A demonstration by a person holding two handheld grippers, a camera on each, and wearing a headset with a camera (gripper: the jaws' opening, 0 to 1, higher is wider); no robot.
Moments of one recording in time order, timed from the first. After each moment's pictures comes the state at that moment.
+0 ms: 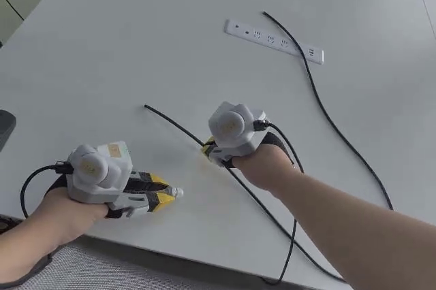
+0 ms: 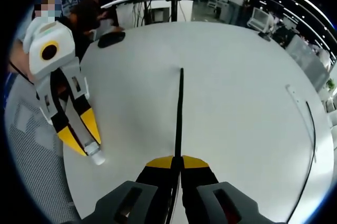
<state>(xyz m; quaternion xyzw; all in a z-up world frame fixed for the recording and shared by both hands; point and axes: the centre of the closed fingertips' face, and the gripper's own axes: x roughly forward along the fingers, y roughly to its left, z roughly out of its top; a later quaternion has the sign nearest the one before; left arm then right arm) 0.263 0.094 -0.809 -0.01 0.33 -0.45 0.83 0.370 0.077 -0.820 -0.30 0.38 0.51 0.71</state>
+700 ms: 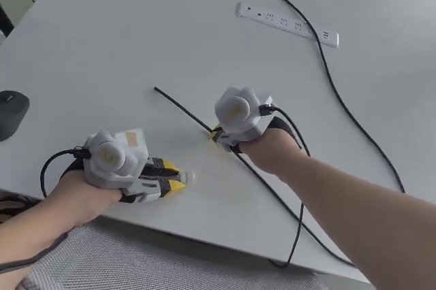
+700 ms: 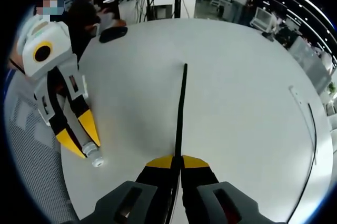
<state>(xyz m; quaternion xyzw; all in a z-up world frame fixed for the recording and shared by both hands) 0.259 0.090 -0.816 0.02 0.32 -0.47 0.82 0.367 0.078 -0.827 -0.31 0.38 0.51 0.71</state>
